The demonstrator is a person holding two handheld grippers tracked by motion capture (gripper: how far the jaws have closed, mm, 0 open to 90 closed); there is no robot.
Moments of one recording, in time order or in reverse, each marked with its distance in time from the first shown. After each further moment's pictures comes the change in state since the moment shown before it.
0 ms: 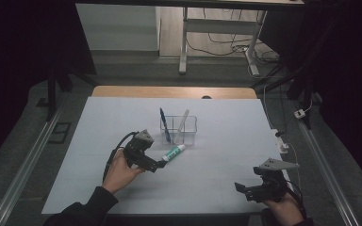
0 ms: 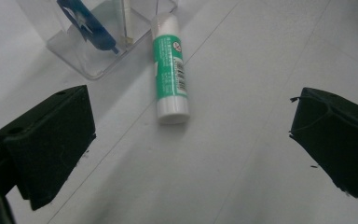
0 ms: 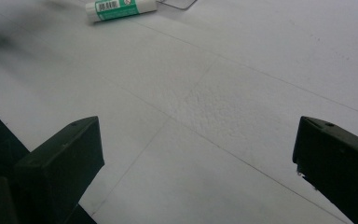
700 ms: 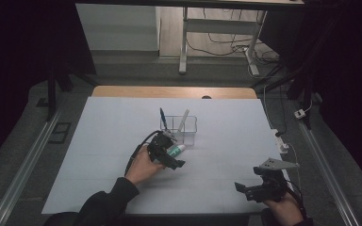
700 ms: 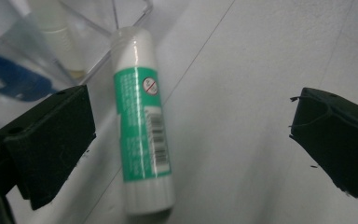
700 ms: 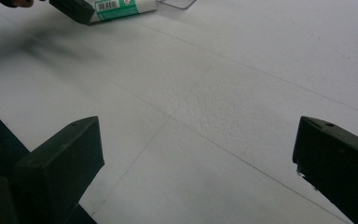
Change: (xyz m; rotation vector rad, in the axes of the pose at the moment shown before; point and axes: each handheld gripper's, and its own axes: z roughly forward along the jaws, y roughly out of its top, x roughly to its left) left arm -0.007 0.038 0.071 0.124 -0.036 0.049; right arm 0.000 0.000 0.000 0.001 -0.001 0.007
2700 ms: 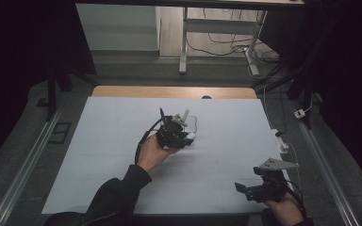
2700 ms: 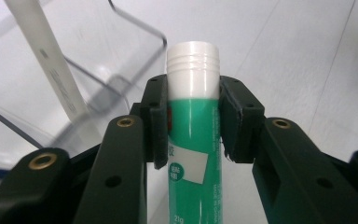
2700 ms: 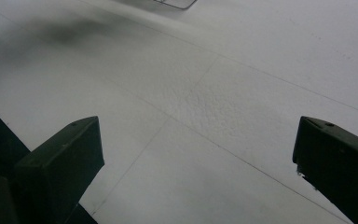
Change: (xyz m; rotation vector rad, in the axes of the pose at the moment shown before) left arm -0.006 0.054 -0.033 -0.157 0.056 0.036; right arm 0.000 0.000 0.000 -0.001 0.005 0.001
